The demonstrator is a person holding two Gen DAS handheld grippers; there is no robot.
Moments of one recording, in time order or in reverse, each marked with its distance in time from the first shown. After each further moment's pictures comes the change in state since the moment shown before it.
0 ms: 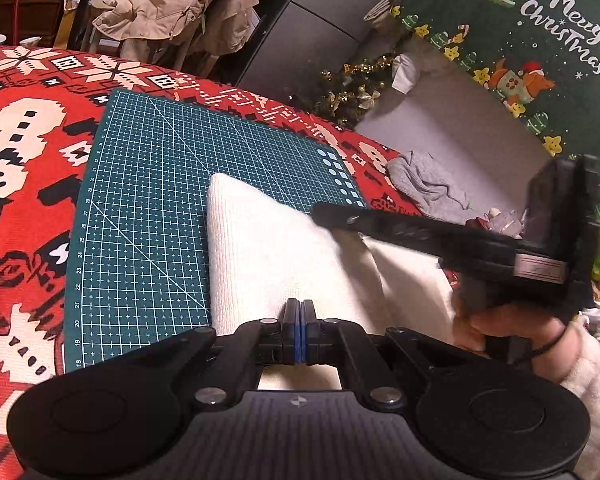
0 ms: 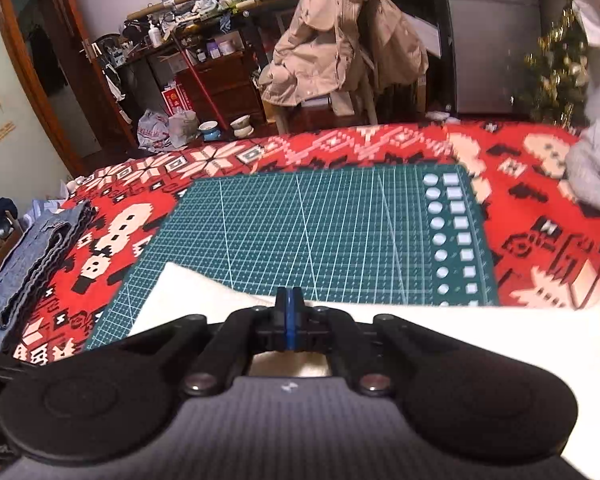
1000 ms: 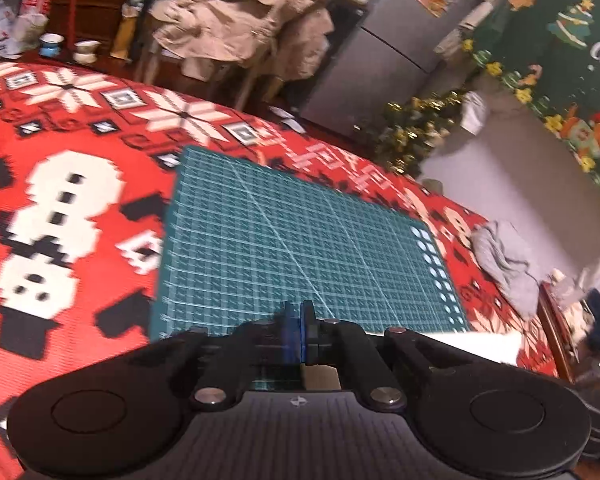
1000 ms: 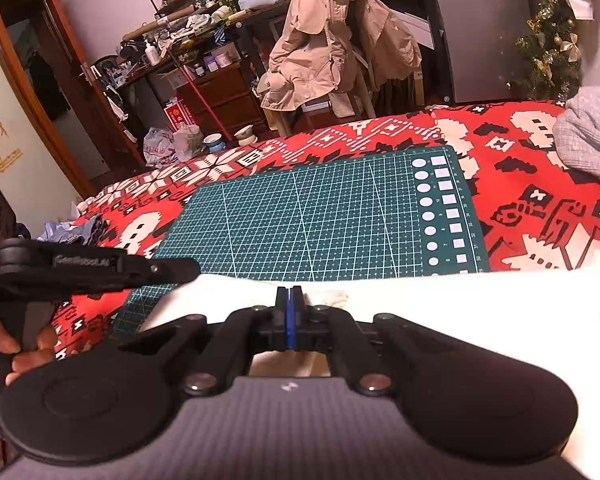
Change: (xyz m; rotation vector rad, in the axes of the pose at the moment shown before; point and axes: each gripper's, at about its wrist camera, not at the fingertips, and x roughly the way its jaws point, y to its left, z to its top) left arm 0.021 0.048 0.068 -0.118 -0.080 0.160; right arm -0.007 -0.014 -0.016 0.085 -0.002 0.054
